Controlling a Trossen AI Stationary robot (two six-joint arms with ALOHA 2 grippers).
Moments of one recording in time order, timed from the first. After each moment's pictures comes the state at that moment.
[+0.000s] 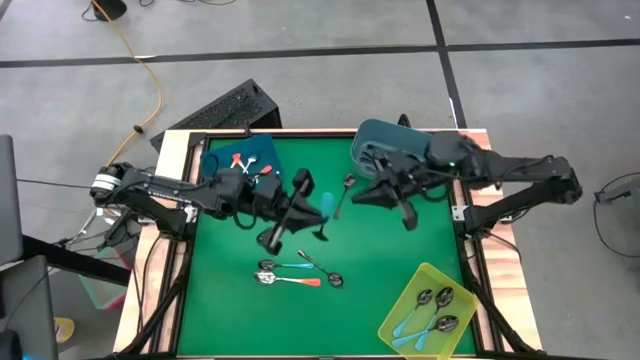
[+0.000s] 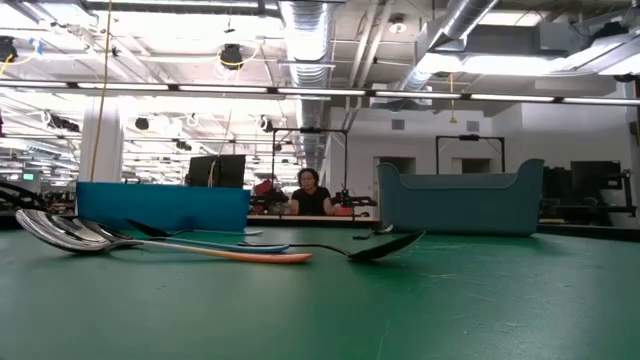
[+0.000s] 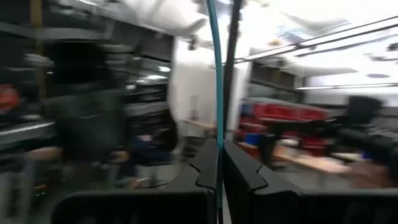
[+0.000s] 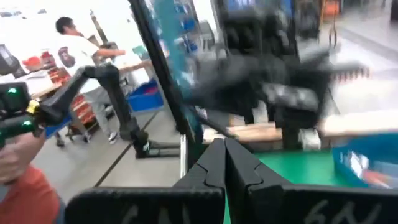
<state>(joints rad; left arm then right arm) -0.12 1.41 1.09 0.69 0.24 -0.23 0.01 1.20 1.34 -0.21 -0.28 0.28</state>
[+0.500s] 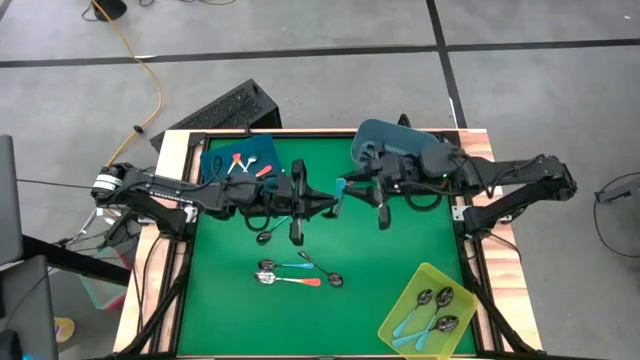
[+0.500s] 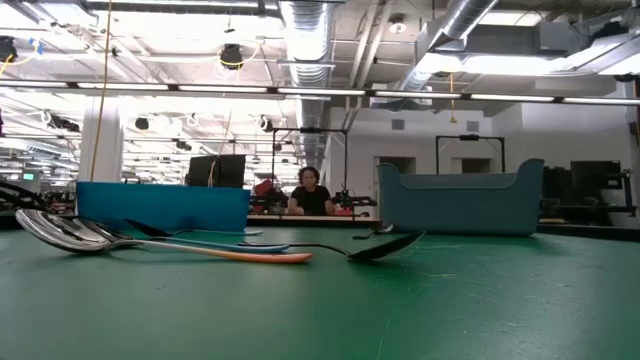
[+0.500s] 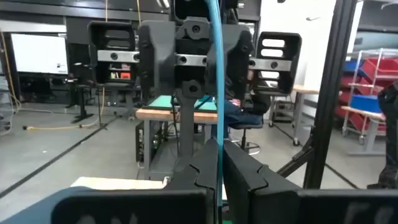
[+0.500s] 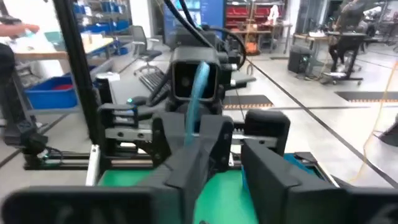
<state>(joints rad) -0.11 1.42 1.09 0.48 -0.12 -0.05 0.12 1.25 1.34 -0.13 0.10 0.02</state>
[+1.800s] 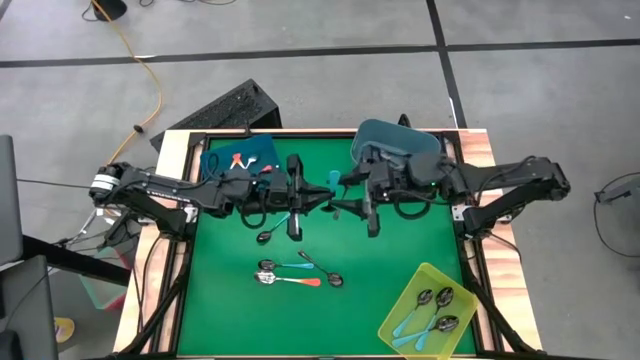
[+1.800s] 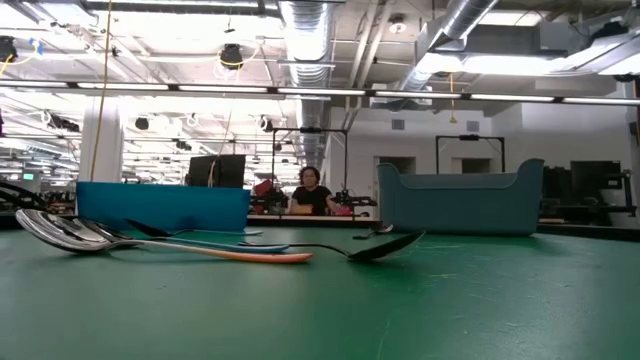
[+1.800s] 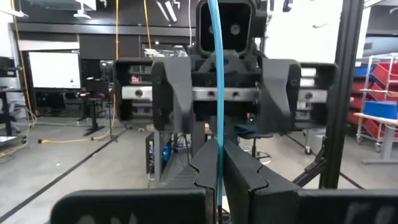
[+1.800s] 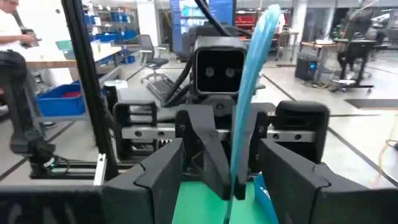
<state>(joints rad) -0.10 1.39 1.09 0.51 -0.14 0.00 0.13 1.32 1.34 -0.02 0.12 0.03</state>
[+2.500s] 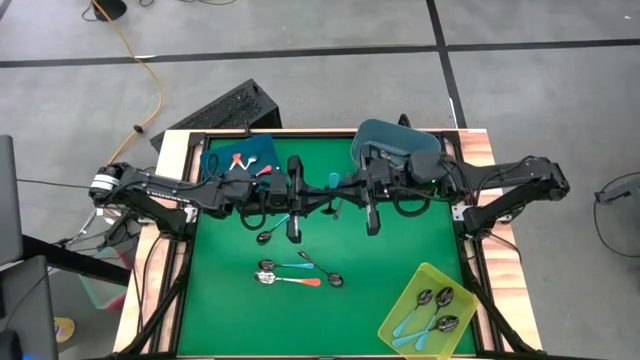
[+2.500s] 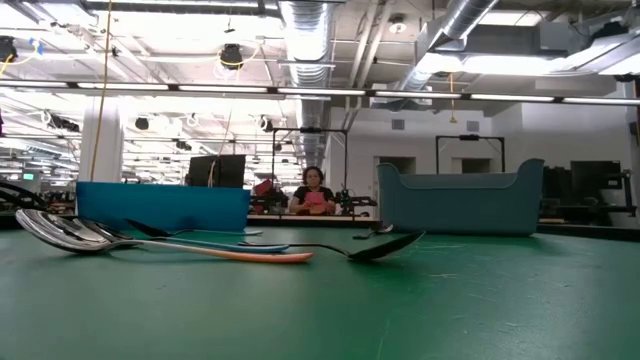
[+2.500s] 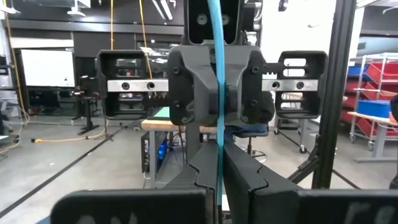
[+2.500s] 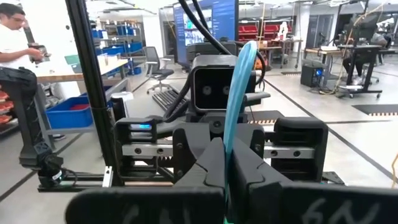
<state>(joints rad) -0.10 1.39 1.09 0.50 -0.14 -0.01 0.13 1.33 1.34 0.03 0.08 0.04</state>
